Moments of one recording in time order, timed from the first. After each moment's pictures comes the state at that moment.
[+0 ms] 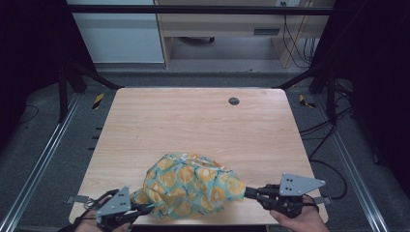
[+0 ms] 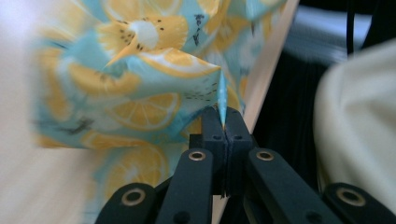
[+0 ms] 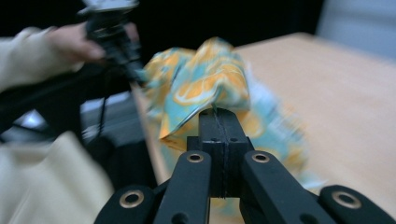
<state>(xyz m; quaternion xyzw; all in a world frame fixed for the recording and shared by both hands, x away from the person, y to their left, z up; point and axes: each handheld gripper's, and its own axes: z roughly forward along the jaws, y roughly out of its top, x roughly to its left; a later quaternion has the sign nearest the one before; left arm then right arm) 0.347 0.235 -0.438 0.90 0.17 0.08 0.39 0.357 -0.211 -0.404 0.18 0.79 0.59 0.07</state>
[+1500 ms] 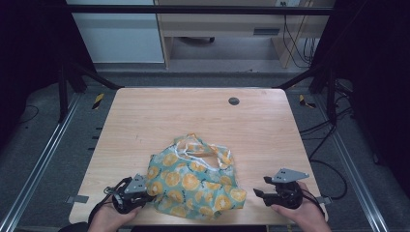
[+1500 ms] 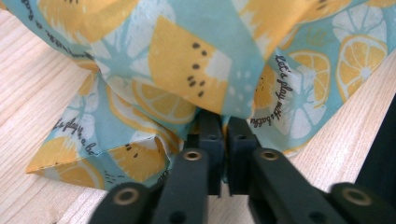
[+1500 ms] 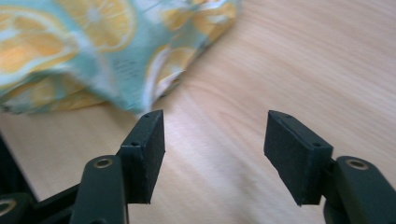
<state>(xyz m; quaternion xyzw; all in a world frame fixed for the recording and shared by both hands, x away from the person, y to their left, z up) 0.395 0.237 -0.479 0.90 0.29 0.10 0.31 0.398 -0.246 -0.469 0.37 0.83 0.38 0.15</state>
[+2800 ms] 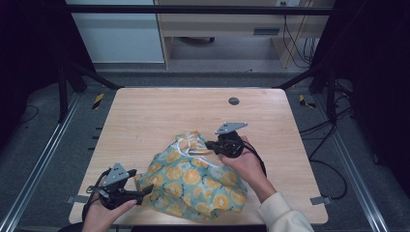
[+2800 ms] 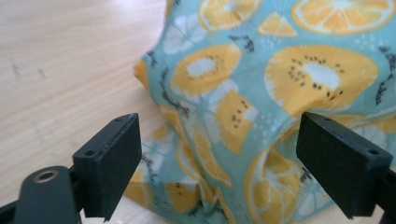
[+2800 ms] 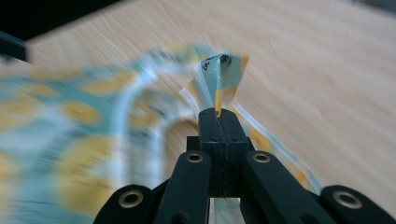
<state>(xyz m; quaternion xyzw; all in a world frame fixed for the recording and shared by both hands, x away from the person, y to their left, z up) 0.397 0.259 -0.444 0.80 0.38 0.17 0.43 0.513 -0.096 -0.412 0.31 0.83 0.45 0.12</state>
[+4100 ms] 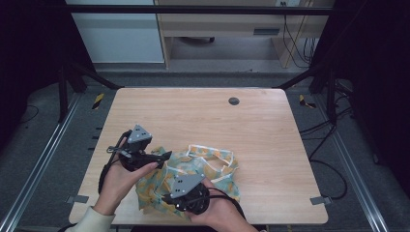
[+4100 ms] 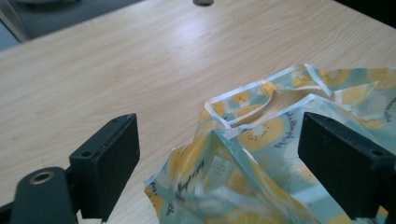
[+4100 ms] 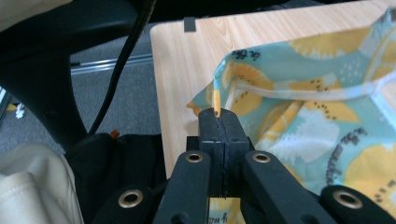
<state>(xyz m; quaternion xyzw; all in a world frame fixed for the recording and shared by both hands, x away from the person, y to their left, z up) 0.464 0.193 -0.371 0.81 0.39 0.18 0.39 0.378 -0.001 -0.413 0.10 0.88 0.46 0.05</state>
